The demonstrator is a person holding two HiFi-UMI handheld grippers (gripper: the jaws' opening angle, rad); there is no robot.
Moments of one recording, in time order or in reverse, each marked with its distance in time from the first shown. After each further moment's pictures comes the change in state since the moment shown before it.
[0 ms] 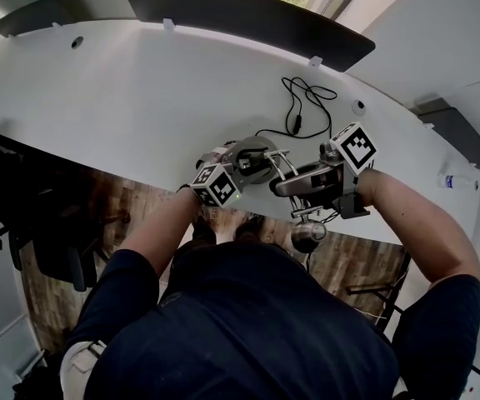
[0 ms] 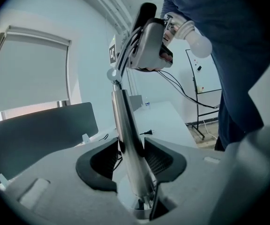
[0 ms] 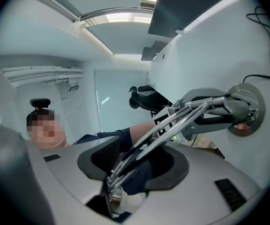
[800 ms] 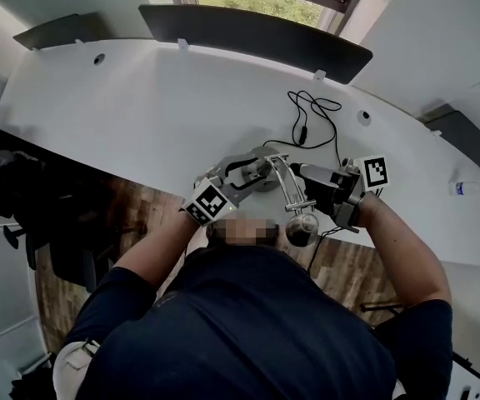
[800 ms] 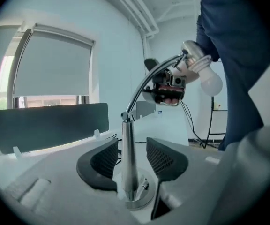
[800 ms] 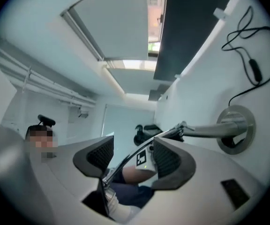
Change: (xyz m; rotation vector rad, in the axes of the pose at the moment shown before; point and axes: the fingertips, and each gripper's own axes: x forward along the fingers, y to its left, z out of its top) left arm -0.053 0.003 0.038 -0.229 -0.004 0.145; right arm -0.065 0.000 0.016 -0.146 -0.518 0.059
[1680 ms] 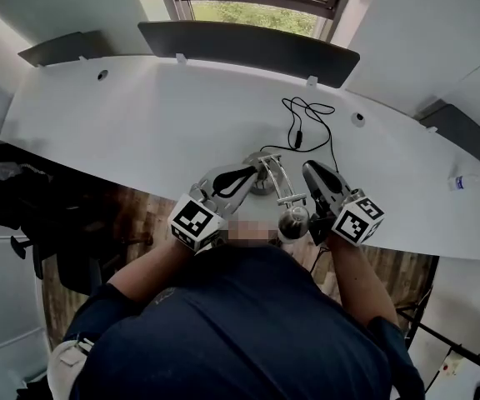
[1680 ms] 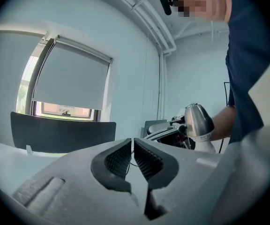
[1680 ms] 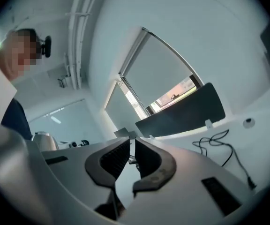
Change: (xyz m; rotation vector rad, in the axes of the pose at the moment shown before) left arm -0.054 -0.009 0.112 -0.181 -0.140 0.141; right arm -0.054 0.006 0.007 -0.752 -0.486 -0.527
